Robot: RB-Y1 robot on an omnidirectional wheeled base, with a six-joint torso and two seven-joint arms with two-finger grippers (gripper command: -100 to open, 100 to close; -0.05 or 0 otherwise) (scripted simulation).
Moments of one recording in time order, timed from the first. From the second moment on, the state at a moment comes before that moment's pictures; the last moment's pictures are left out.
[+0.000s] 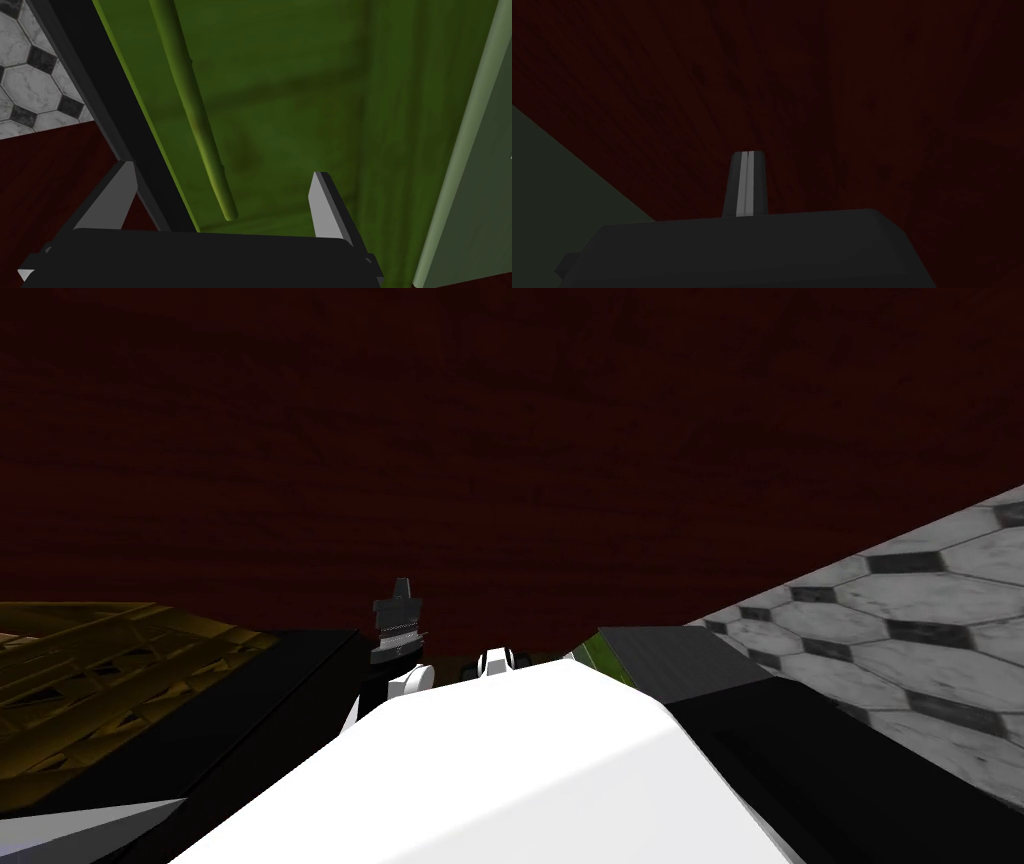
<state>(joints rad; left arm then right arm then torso) 0.53 0.02 -0.13 -2.23 0.05 -0.49 -0.15 0.16 -0.26 0.28 -0.54 1.13 1.41 0.12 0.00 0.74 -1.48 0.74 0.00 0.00</state>
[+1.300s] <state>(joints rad) 0.53 0.02 -0.13 -2.23 0.05 -0.49 -0.15 0.10 -0.32 0.45 -0.46 0.79 1.44 0.08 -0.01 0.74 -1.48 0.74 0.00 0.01</state>
